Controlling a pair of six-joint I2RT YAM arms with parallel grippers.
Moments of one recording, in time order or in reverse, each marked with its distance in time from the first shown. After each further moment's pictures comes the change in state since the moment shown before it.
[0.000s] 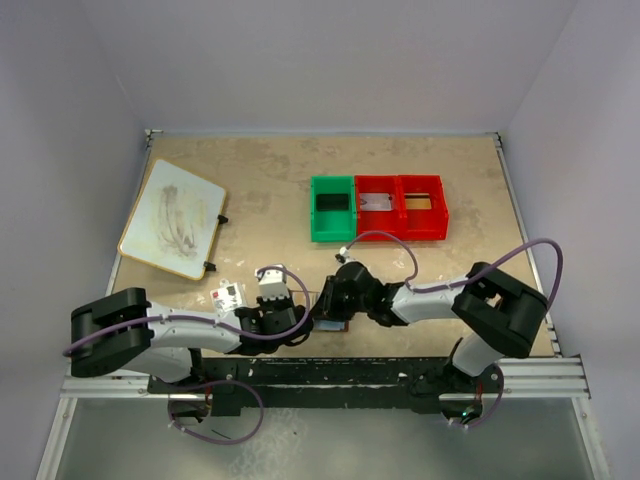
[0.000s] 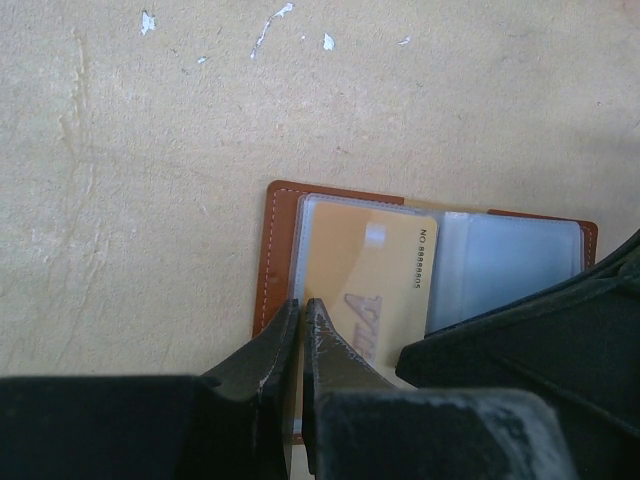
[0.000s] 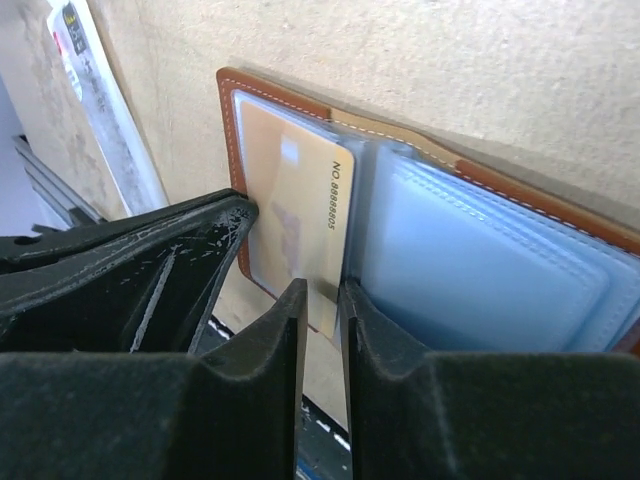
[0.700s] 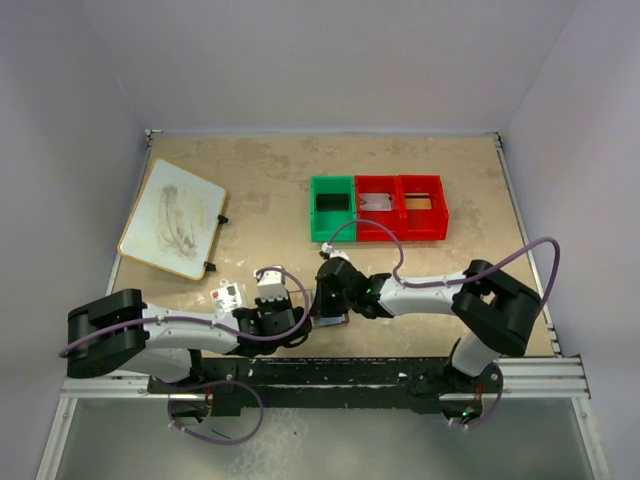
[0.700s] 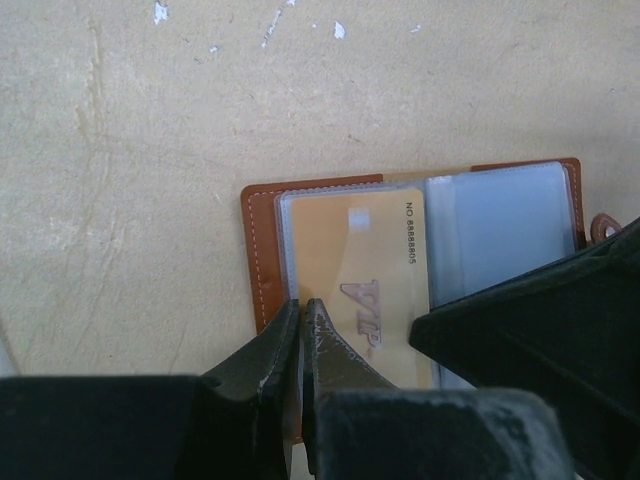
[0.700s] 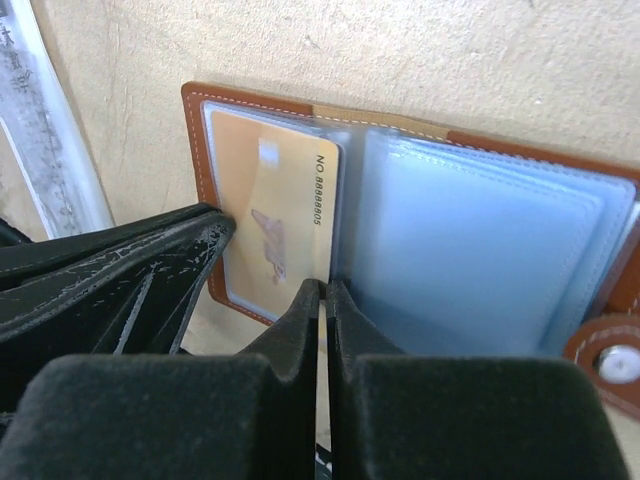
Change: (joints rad) left arm -0.007 -0.021 -0.001 -0.044 -0.013 -0.002; right arm 0.059 0.040 0.200 -0.297 0.110 -0.220
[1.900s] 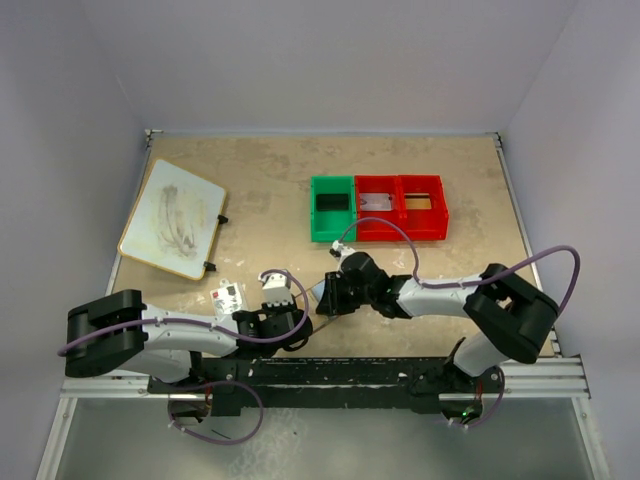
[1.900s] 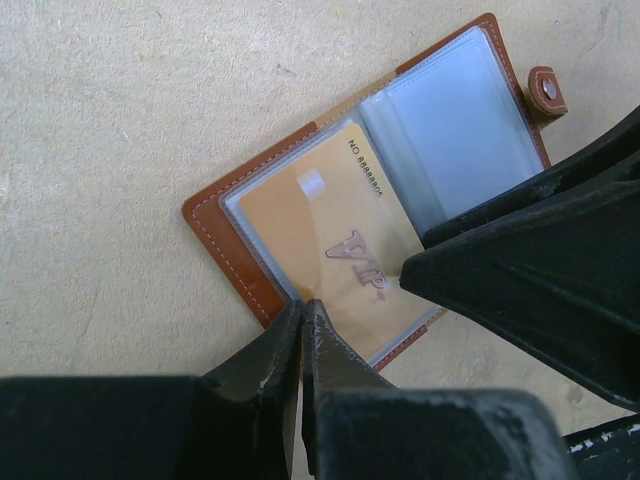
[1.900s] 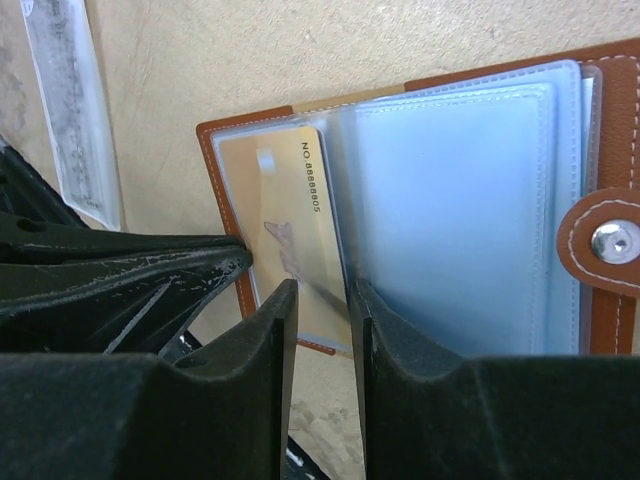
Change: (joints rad) left arm -0.030 -0.008 -0.011 0.068 0.108 -0.026; right arm -0.117 -0.098 -0.164 0.179 -0.177 -0.167
